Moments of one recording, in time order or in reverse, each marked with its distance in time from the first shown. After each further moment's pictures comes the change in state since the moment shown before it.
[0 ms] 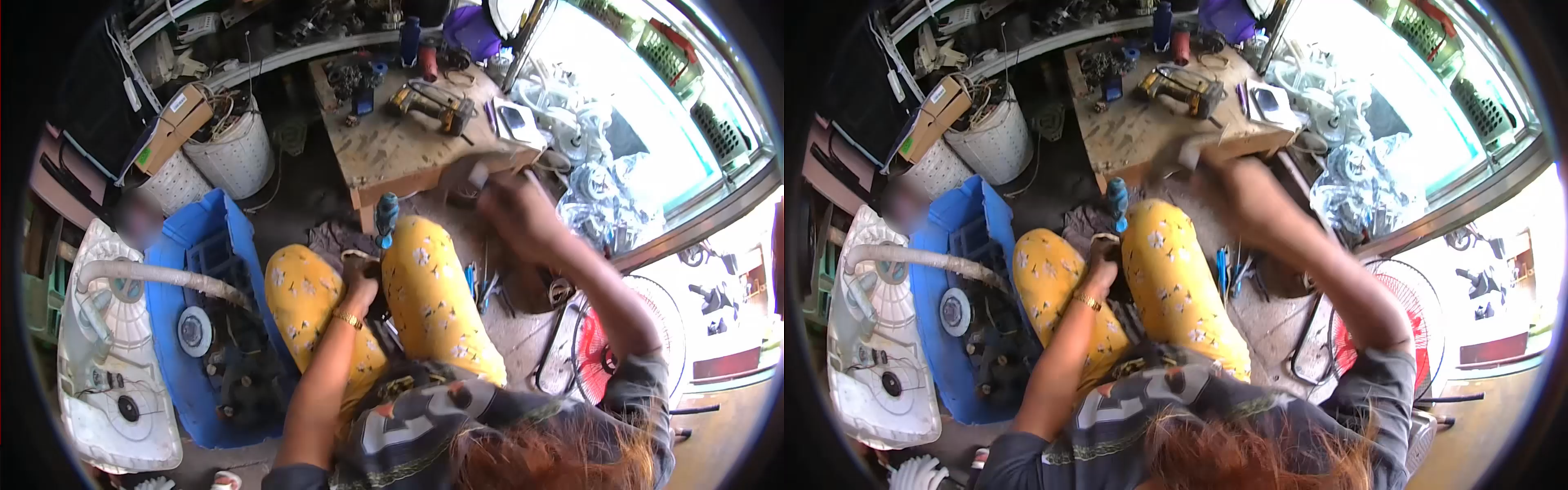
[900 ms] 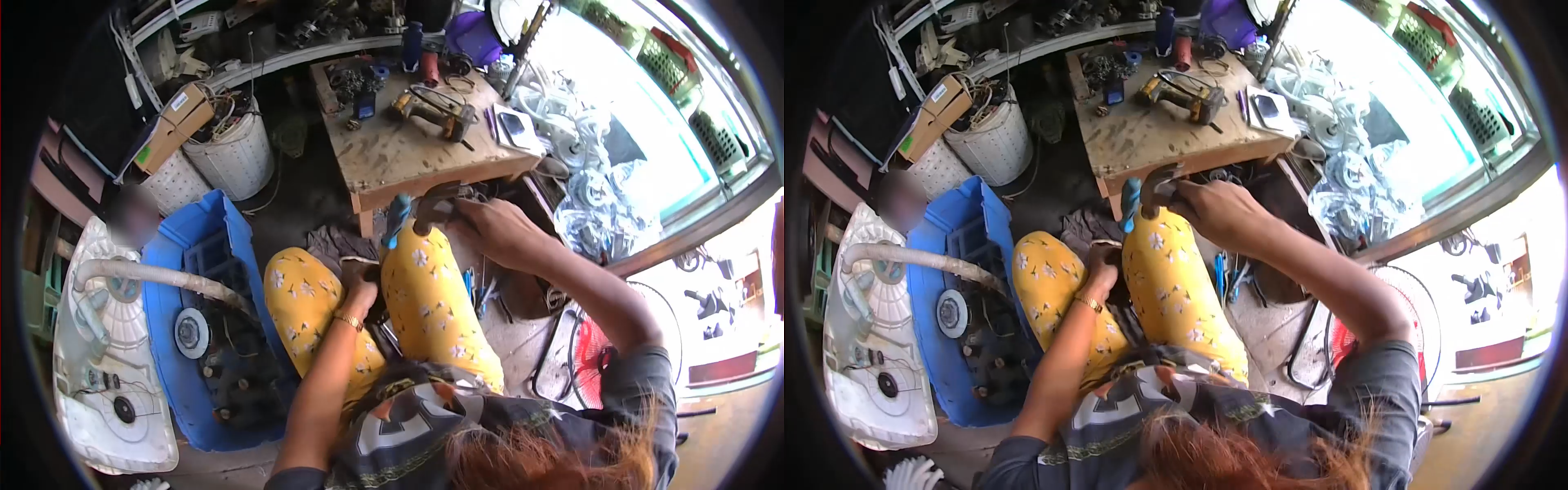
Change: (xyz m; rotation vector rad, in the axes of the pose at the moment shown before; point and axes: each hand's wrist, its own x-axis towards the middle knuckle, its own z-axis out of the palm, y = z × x) left_hand 0.010 -0.014 -0.002 0.126 0.048 0.113; right_hand 0.020 -0.003 0.029 -0.101 -0.184 -0.043
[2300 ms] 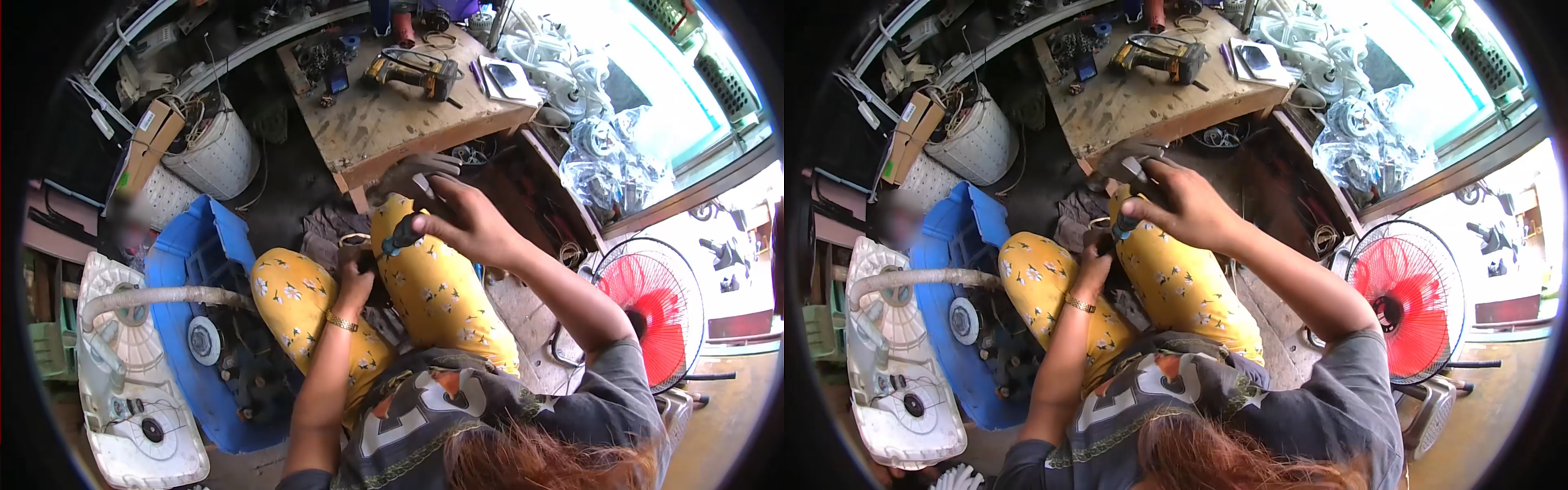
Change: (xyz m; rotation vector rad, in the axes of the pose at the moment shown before) left_hand -0.020 0.019 -0.017 0.054 -0.131 0.162; right_hand -0.009 0.010 0.041 0.537 0.159 0.014
